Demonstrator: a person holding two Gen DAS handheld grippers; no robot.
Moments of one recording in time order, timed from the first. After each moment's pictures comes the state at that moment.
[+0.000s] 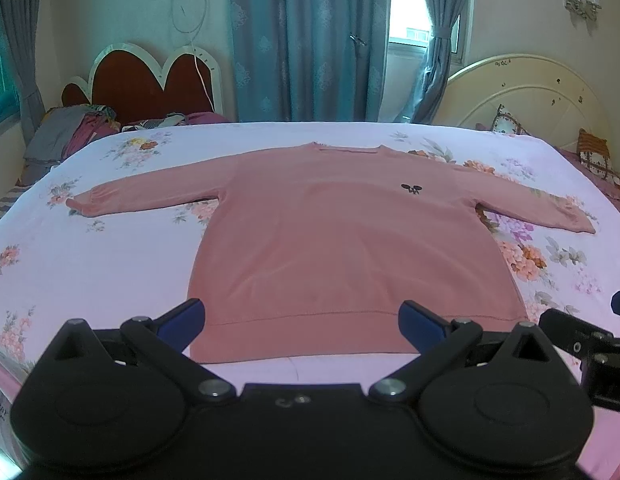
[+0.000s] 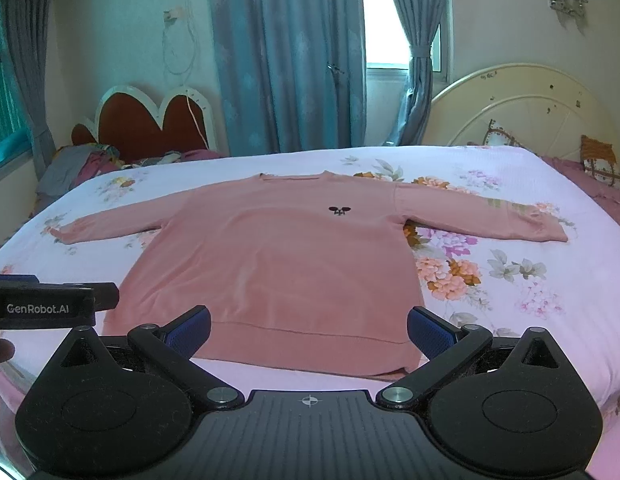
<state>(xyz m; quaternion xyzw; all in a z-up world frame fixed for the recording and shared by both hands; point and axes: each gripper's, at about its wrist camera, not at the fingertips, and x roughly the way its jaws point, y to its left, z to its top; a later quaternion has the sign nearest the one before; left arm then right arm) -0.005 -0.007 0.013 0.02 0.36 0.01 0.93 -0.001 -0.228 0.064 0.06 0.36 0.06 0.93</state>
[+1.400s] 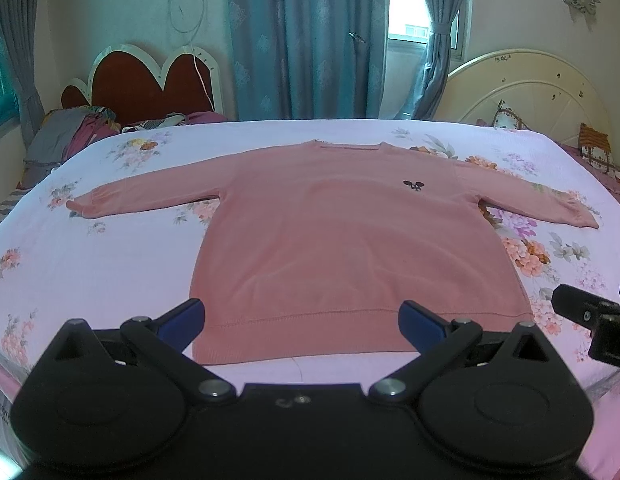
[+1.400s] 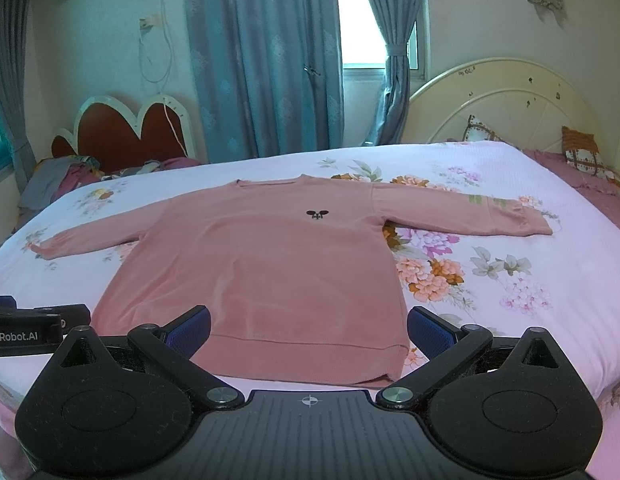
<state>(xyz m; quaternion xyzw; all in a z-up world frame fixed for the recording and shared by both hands) -0.004 -0.007 0.008 0.02 0.36 0.01 0.93 0.011 -0.240 0.061 0.07 0.36 0.03 0.93</state>
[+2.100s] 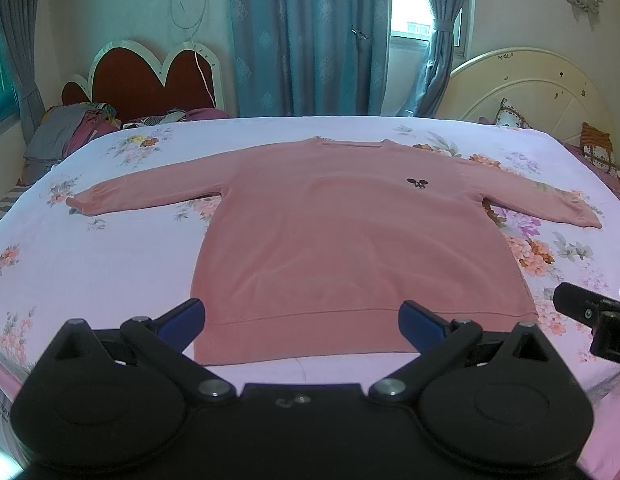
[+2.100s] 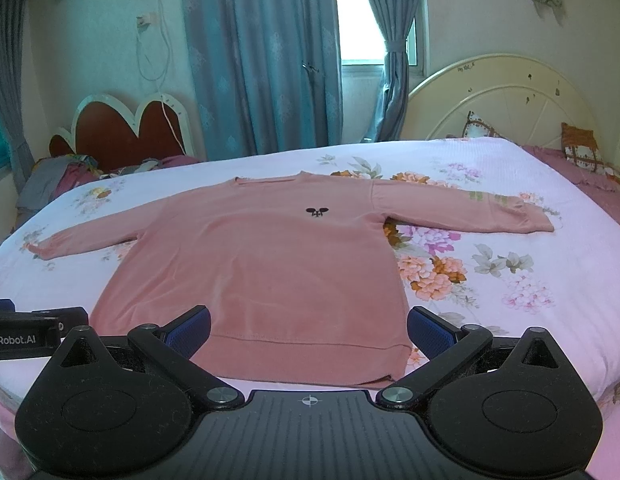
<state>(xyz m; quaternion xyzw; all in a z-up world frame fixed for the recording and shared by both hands) 0.000 -0.005 0.004 0.02 0.36 0.01 0.93 0.014 -0.239 0.057 0.07 0.36 0.03 0.93</state>
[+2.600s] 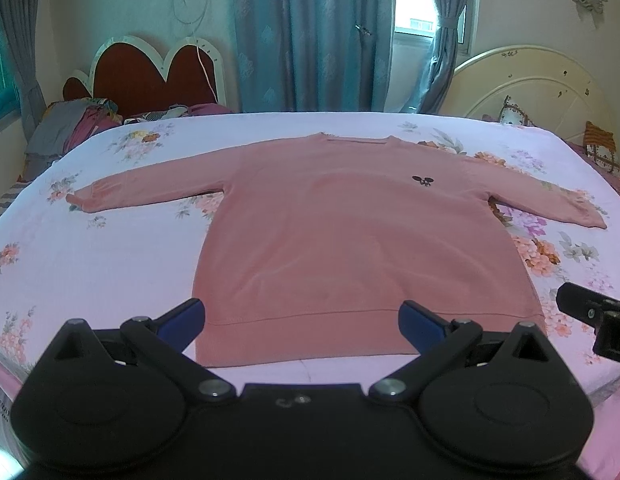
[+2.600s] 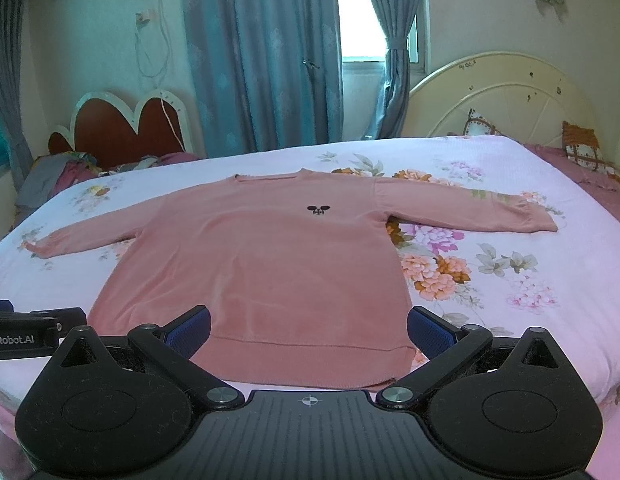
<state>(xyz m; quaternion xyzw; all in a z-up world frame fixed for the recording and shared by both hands) 0.010 -0.001 0.001 0.02 0.37 0.01 0.93 0.022 -0.237 0.053 0.08 0.36 0.03 0.93</state>
